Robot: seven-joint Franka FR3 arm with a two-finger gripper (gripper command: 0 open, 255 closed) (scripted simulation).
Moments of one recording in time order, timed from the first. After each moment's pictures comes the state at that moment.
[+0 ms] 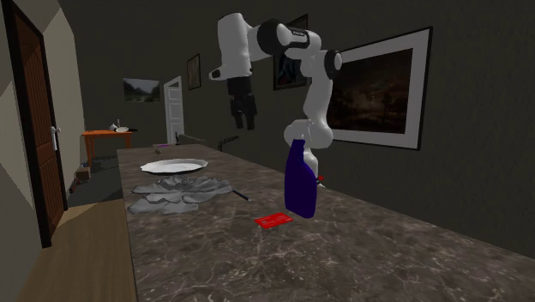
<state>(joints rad) 0.06 -0.40 0.12 -2.17 0.09 1.65 0.29</state>
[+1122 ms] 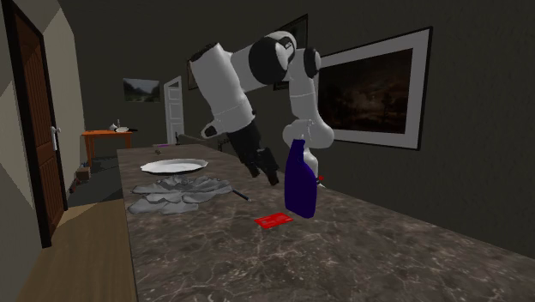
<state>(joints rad) 0.19 0.25 0.28 -1.77 0.17 1.60 0.50</state>
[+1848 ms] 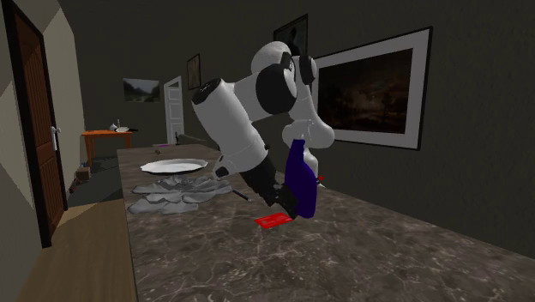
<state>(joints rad) 0.26 0.47 0.31 -1.65 0.18 1.61 0.55</state>
